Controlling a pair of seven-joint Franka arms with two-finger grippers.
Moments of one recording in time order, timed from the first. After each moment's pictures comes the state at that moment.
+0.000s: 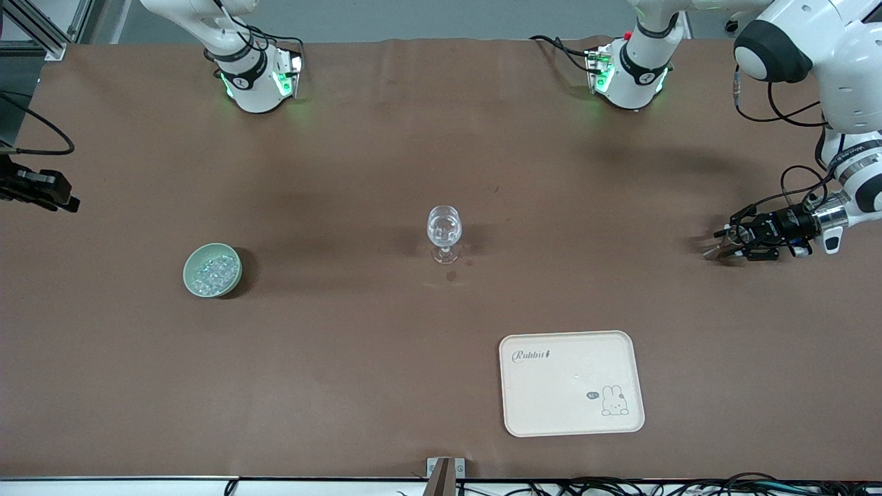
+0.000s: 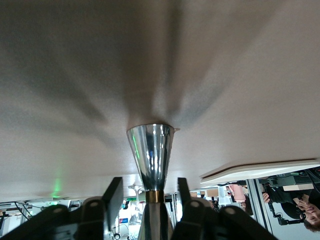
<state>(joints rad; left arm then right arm) 0.01 0.84 0.74 -1.90 -1.28 1.43 -0.22 0.00 0.10 -0.08 -1.42 0.00 1.49 -0.01</state>
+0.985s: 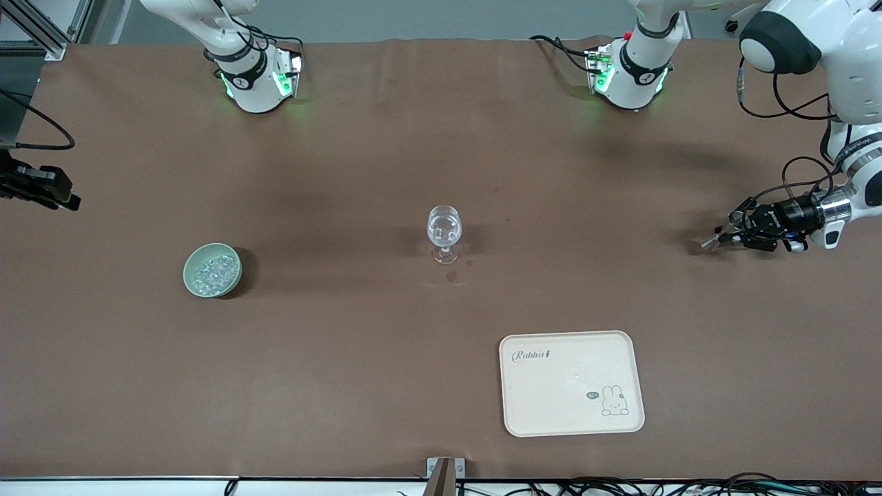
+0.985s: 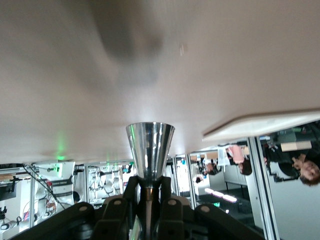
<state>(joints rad) 0.00 0.77 0.75 -1.94 -1.28 1.26 -0.23 0.01 0.10 -0.07 -1.42 0.01 1.48 -0.01</state>
